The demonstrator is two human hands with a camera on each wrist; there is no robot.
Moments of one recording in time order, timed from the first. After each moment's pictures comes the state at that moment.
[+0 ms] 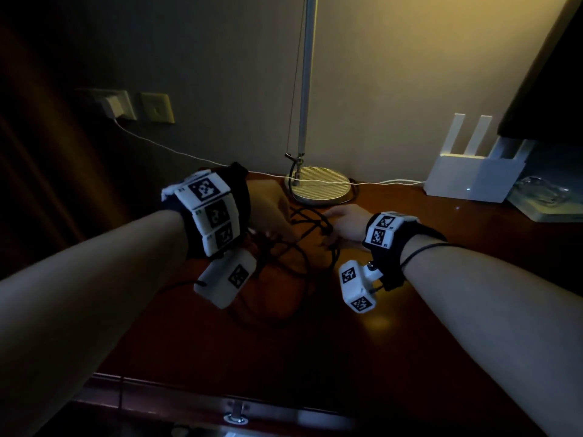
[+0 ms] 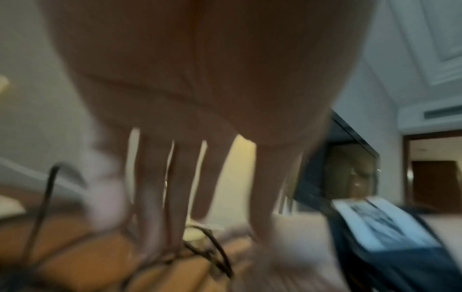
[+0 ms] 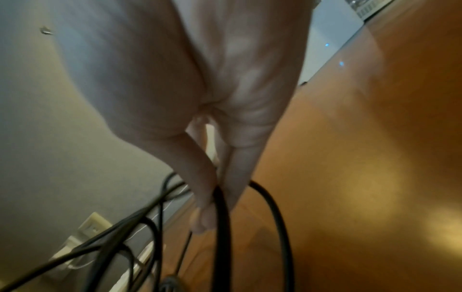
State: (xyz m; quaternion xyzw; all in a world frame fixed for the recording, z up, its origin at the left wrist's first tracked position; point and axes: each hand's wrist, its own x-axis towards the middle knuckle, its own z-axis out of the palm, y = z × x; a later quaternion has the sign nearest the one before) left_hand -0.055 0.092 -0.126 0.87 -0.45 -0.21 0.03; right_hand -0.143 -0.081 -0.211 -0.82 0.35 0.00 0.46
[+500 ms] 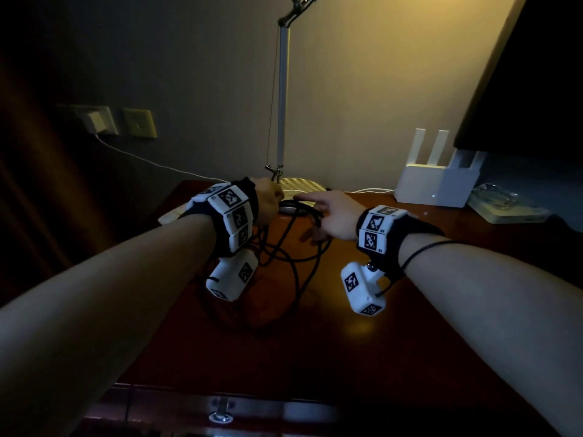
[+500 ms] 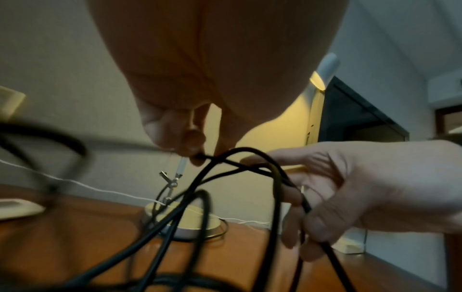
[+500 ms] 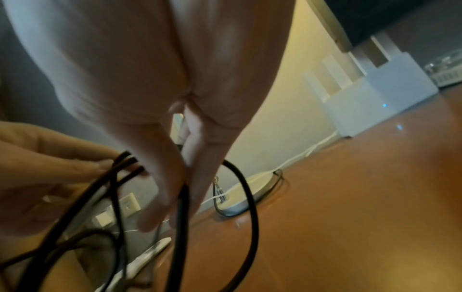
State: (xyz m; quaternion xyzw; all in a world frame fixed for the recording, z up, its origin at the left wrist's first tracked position) left_hand -0.067 0.066 -0.124 0.89 -0.45 -0.05 0.07; right_hand -0.196 -0.048 -0.149 -0.88 0.21 -0.05 0.43
